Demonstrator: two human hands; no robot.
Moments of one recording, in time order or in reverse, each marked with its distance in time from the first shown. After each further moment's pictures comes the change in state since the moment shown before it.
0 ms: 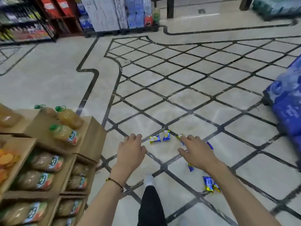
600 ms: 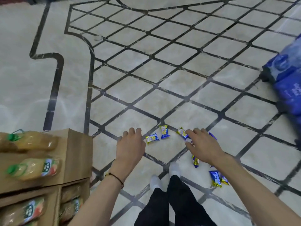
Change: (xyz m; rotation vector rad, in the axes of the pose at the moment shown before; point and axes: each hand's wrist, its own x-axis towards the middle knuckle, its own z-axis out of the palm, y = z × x) left_hand 0.298 -0.073 0.051 0.083 -0.179 0.141; right_hand 0.263 0.033 0.038 0.000 -0.129 0.209
